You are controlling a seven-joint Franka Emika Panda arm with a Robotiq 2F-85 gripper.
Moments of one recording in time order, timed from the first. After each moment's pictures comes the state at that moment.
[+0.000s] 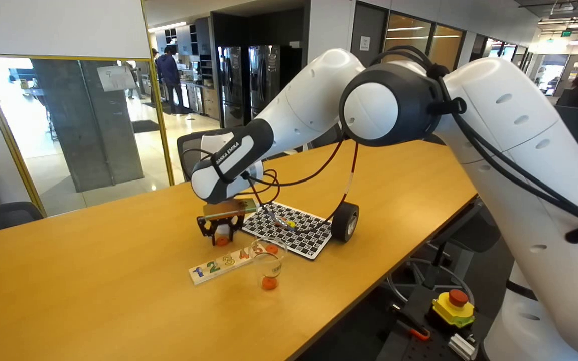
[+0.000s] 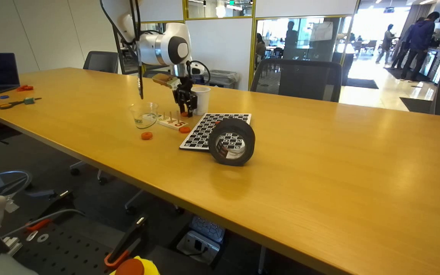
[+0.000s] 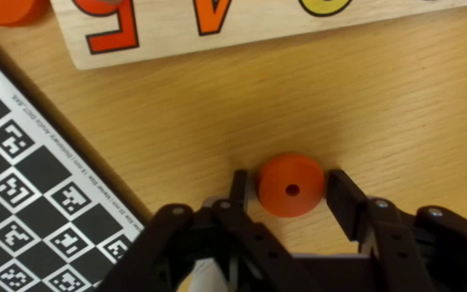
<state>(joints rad) 0.16 0.73 -0.06 -1.58 0.02 2.38 0.49</state>
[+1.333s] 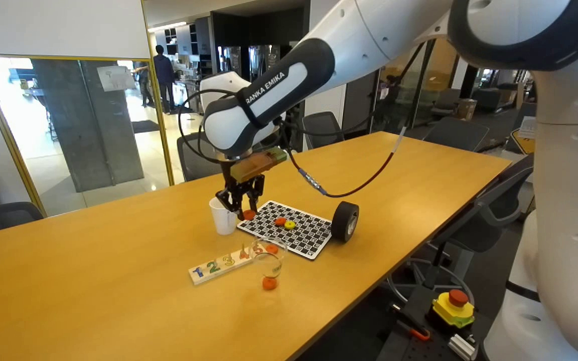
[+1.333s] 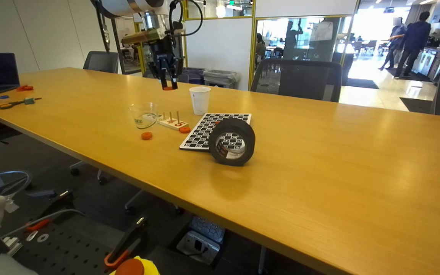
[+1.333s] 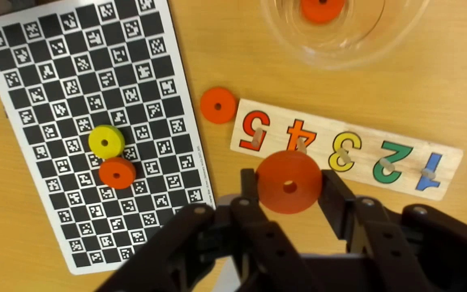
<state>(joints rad) 0.19 0.26 -0.03 -1.90 -0.18 2.10 0.28</state>
